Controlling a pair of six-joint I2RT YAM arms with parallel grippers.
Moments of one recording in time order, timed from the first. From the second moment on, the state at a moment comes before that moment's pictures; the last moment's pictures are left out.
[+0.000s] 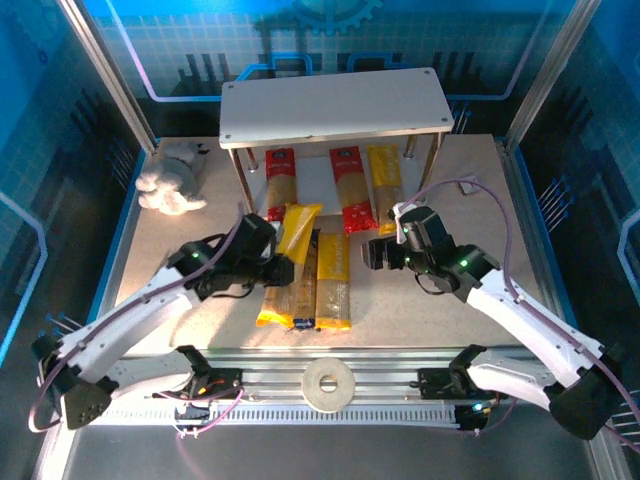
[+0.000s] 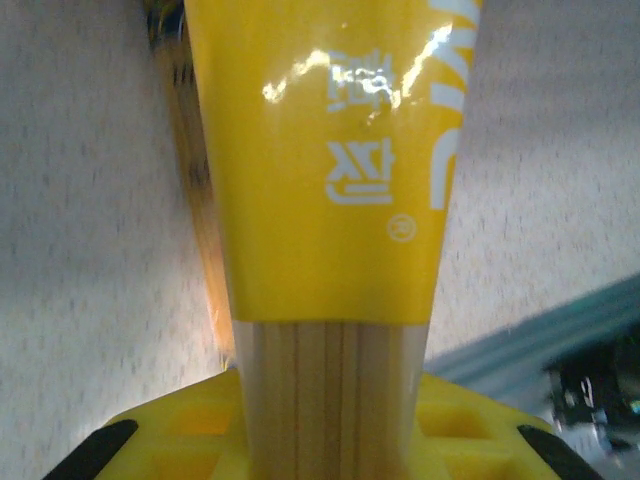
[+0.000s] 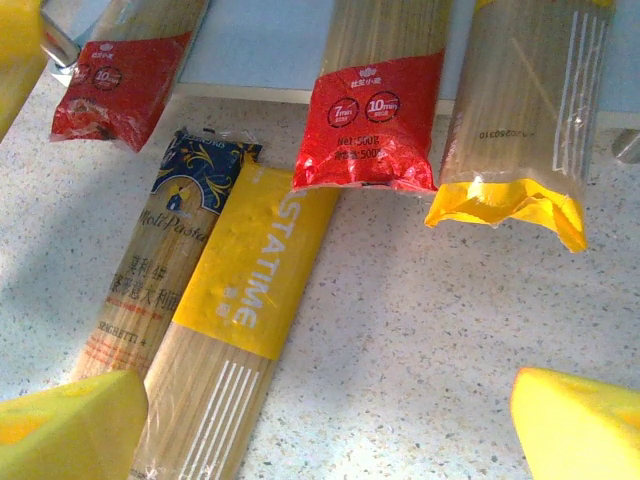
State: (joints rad) left arm -0.71 1.13 1.07 -0.87 0.05 -0.68; right arm 0.63 1.04 0.94 -0.65 0.11 0.36
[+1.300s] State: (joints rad) left arm -0.54 1.93 1.66 -0.58 -0.21 -0.58; right arm 0.49 0.99 0.99 -0.72 0.05 0.29
